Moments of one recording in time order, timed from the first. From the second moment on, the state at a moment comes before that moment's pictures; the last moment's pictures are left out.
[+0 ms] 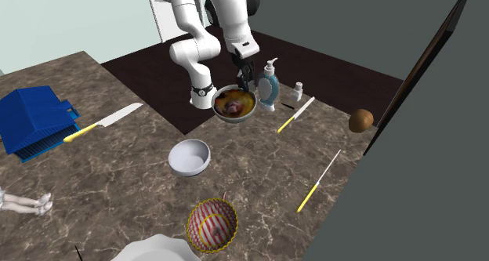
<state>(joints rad) 0.34 -0.55 0.14 -2.48 0.30 1.98 -0.79</state>
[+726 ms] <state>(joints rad) 0.34 -0.75 0.10 -2.70 0.30 1.98 -0.84</state>
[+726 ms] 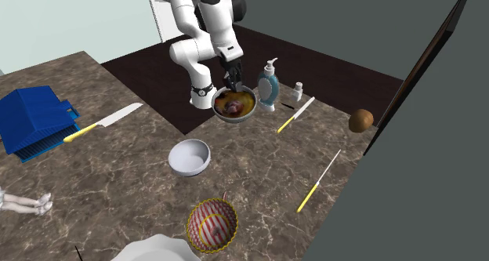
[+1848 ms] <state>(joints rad) 0.34 -0.72 0.11 -2.77 0.32 2.09 -0.87</state>
